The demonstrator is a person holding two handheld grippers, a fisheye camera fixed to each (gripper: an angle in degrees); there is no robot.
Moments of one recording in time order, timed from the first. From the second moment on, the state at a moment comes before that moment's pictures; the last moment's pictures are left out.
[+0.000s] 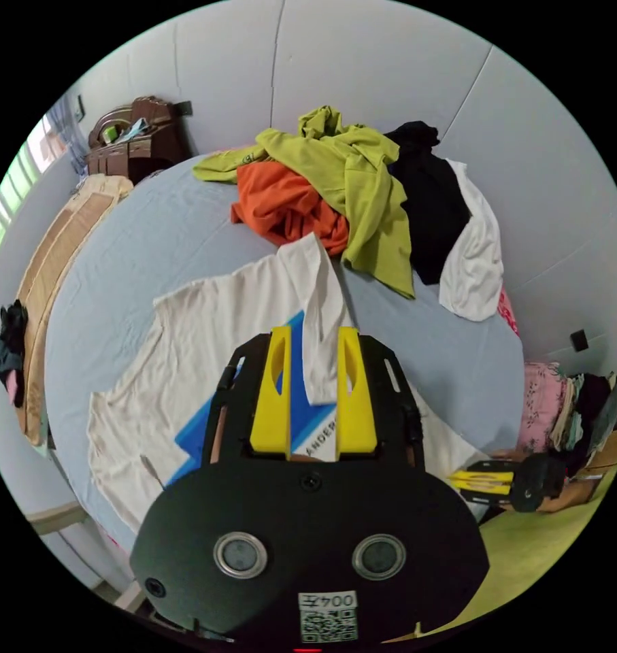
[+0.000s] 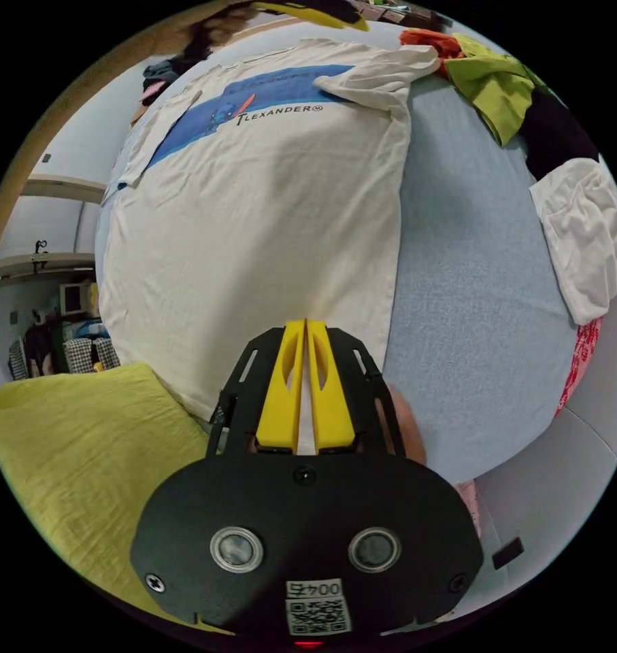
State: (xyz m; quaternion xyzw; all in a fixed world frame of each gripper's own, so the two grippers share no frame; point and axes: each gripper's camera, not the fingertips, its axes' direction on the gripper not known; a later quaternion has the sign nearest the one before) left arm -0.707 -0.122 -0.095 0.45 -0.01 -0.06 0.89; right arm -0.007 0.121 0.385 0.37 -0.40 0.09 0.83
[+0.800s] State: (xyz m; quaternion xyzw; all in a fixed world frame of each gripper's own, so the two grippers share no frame) left arm -0.769 -0.196 -0.110 0.48 -0.02 -0.23 0.84; right arm 0.000 0.086 0.375 0.35 -0.38 0.07 0.85
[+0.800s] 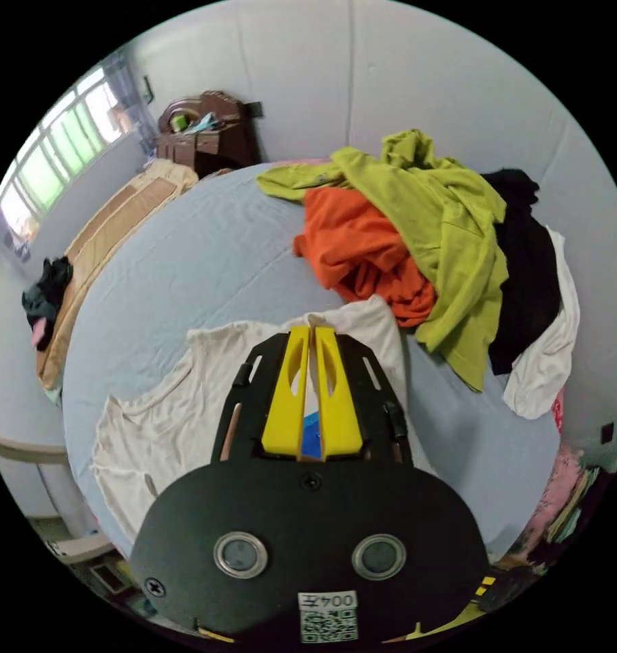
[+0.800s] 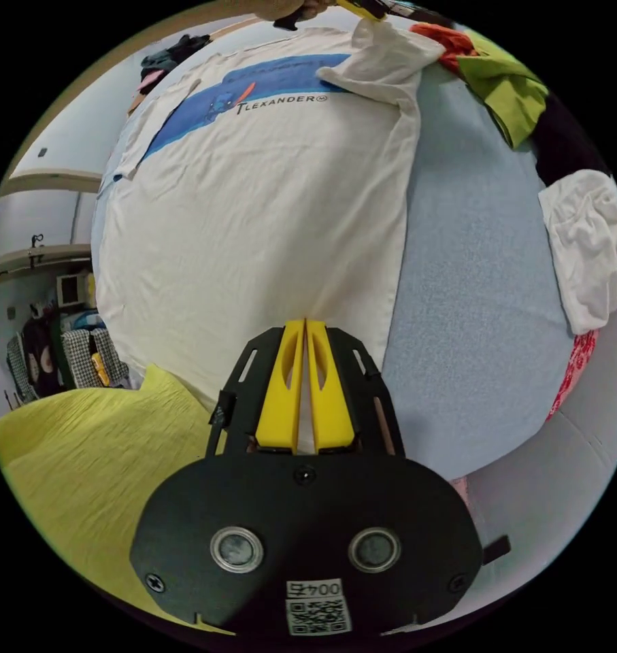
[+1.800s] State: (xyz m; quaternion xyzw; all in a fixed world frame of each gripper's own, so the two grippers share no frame) left arm -0.725 -0.110 0.009 0.52 0.03 -0.07 0.85; right arm -0.020 0.114 0.400 0.42 -0.30 0.12 0.85
